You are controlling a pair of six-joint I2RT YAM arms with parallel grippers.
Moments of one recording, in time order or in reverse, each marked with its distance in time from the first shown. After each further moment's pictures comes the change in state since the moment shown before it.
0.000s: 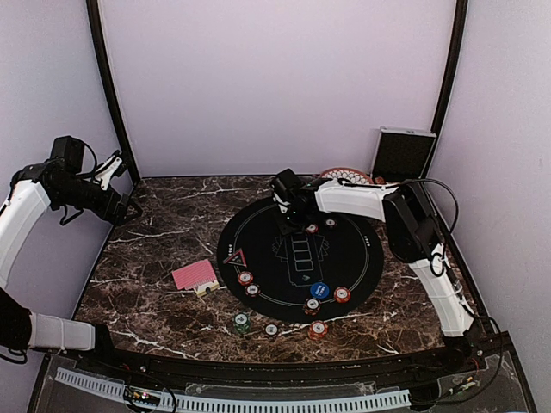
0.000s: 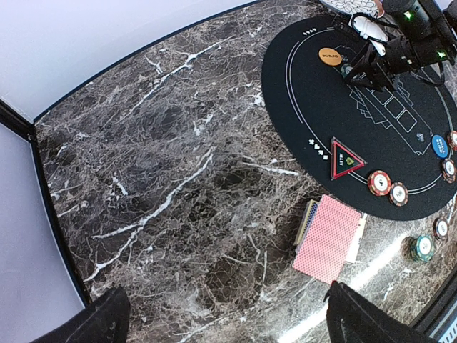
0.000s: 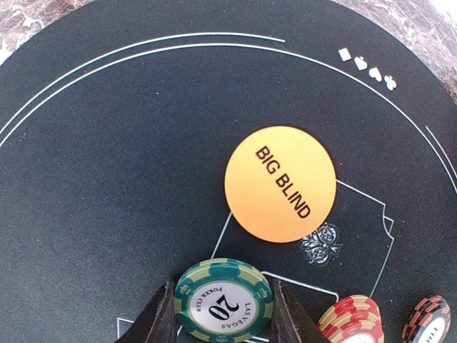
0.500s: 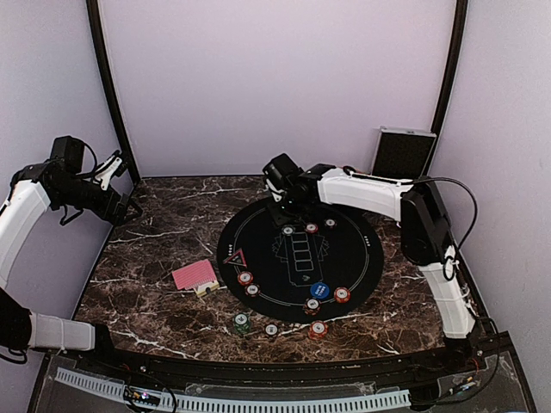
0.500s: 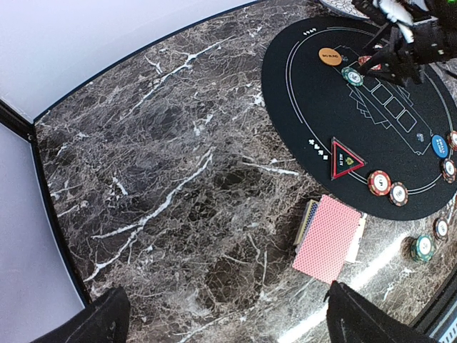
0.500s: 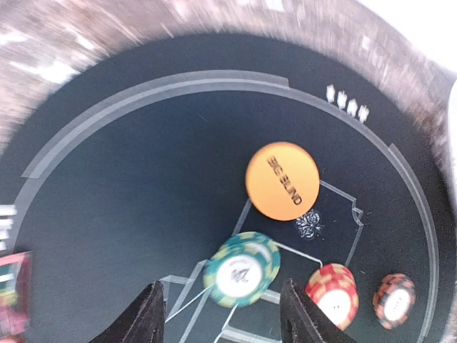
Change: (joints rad) left arm 0.000 0.000 0.000 0.000 0.000 0.000; right arm 0.047 -0.086 0.025 -0.070 0.045 -0.017
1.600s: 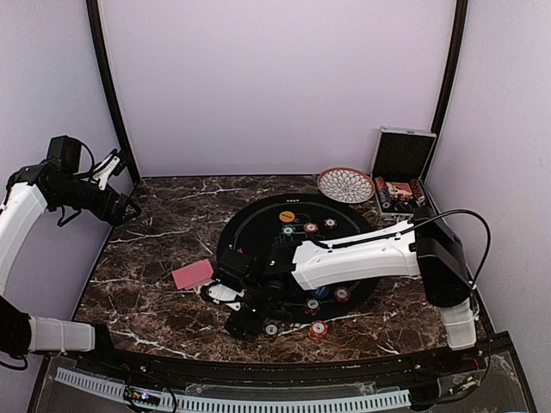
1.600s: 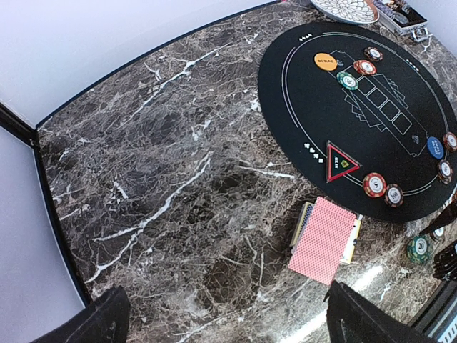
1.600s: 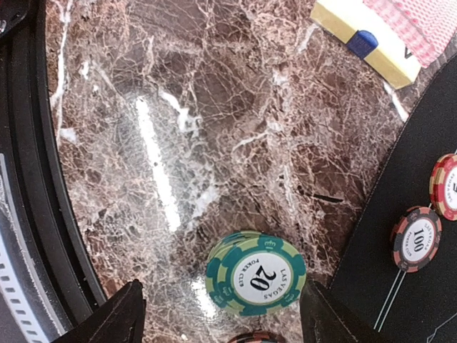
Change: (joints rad) left arm -0.001 -0.030 0.000 -0.008 0.011 0.000; right arm 0.508 -0.221 -0.399 0.028 -0.301 -0.149
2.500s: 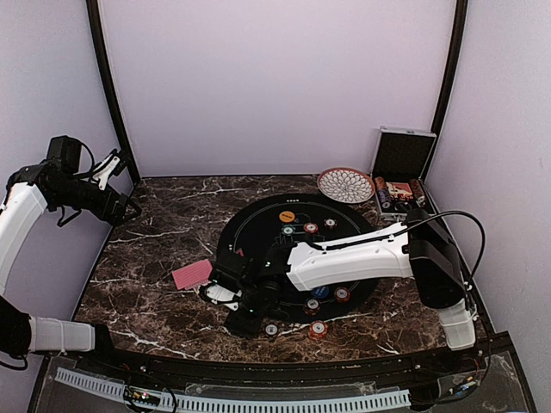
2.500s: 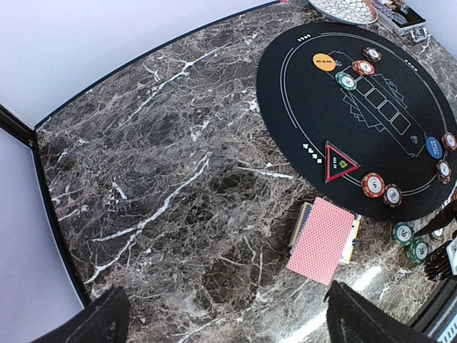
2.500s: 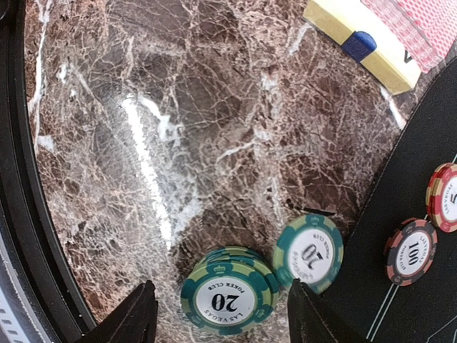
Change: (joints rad) left arm 0.000 0.000 0.000 -0.001 0.005 0.000; right arm 0.000 0.040 0.034 -0.007 0.033 -0.015
